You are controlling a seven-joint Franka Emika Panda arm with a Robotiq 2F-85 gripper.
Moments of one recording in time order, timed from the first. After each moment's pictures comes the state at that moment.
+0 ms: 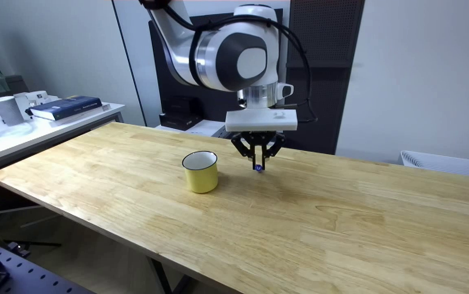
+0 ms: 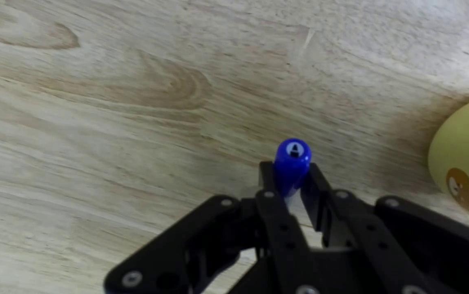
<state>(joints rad) -0.40 0.60 0.01 -2.10 0.02 2.77 -0.64</state>
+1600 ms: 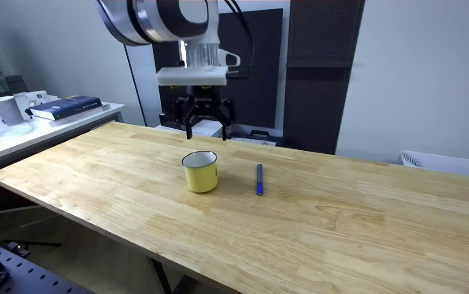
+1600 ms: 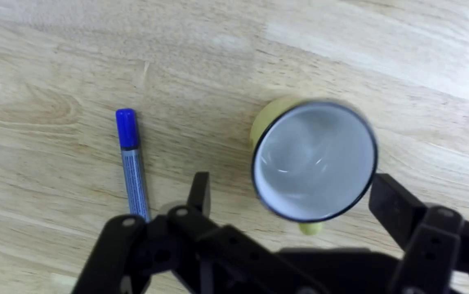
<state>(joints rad) -0.15 0.33 -0.02 -2.25 -0.03 2.50 -0.32</state>
